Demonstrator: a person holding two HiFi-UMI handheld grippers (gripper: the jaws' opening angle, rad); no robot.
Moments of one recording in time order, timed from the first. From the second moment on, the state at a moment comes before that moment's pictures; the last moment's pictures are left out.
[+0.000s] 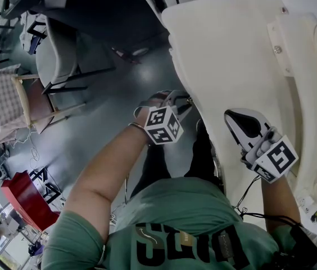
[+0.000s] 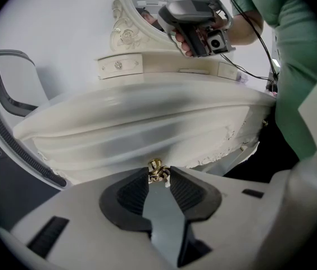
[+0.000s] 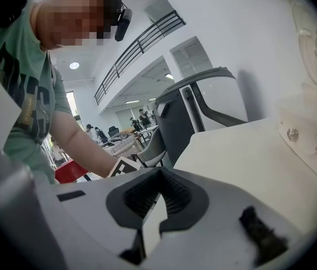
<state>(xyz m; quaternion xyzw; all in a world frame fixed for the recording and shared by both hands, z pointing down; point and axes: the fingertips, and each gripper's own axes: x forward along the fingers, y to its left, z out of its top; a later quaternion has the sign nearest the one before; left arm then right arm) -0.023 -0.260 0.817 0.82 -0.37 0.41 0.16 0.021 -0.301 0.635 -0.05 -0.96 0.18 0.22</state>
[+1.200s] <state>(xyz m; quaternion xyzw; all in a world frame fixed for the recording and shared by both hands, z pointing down) -0.012 -0.284 0.820 0.82 -0.36 0.41 0.16 0.033 -0.321 0.643 -0.03 -0.96 0.19 0.22</state>
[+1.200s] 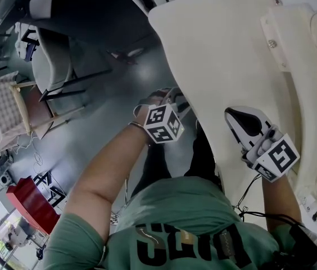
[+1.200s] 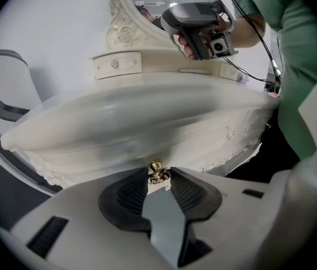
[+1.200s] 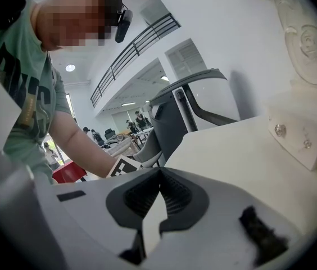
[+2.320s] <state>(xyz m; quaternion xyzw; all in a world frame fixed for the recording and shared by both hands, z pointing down) -0.112 -0.181 0.671 0.79 -0.52 0.27 0.20 -0.031 -0.283 0.521 0.00 -0.97 0.19 0.18</state>
